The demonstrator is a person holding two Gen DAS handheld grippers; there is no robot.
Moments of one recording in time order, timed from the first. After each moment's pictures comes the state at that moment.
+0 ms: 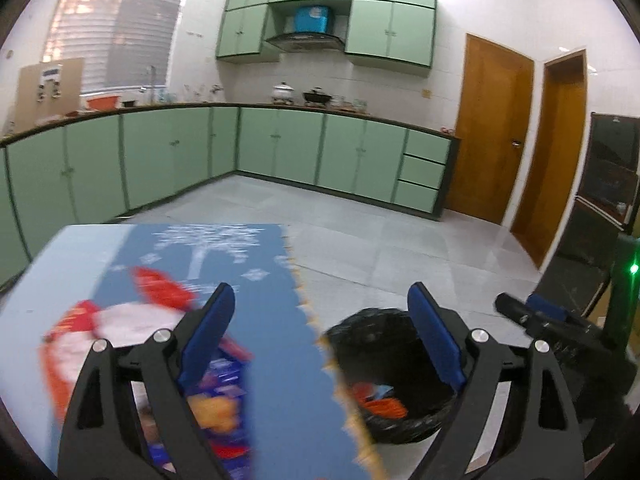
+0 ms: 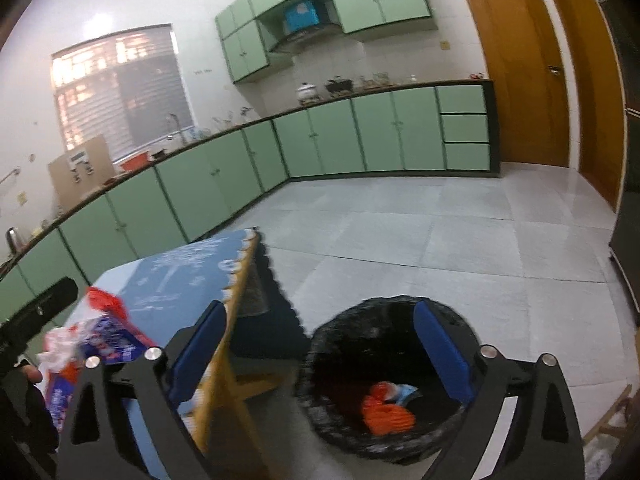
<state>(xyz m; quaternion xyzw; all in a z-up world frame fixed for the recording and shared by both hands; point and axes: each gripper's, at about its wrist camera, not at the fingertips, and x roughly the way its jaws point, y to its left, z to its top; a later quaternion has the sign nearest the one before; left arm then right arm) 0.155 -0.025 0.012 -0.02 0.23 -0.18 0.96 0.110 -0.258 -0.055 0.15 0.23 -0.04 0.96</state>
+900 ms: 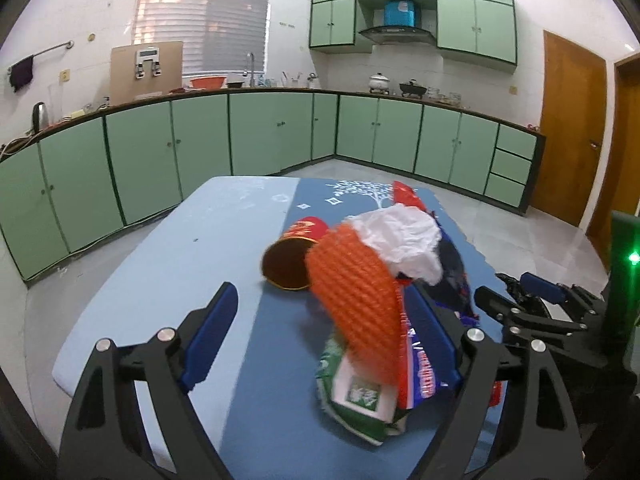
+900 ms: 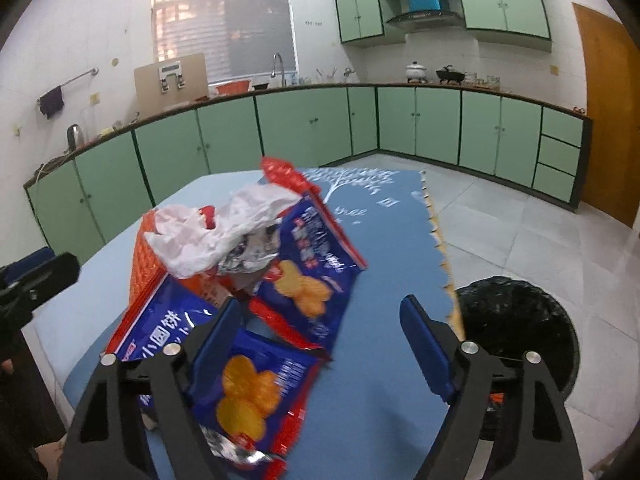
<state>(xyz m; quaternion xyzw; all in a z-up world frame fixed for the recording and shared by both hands) 0.070 0.154 -0.008 -0.02 0.25 -0.02 0.97 0.115 -0.017 -0.096 0.04 0.27 0.09 0.96</state>
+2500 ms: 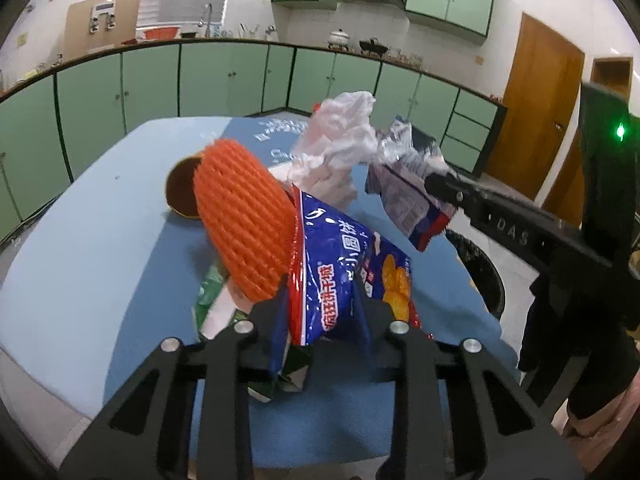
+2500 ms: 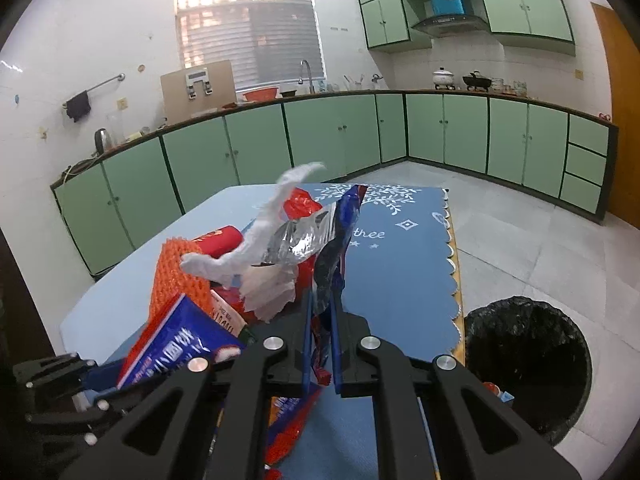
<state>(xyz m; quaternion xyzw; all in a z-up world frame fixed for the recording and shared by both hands) 0.070 0.107 -0.054 -0.05 0.33 -0.12 0.94 0.120 -0.034 -0.071 0.04 0.26 0.15 0.95</state>
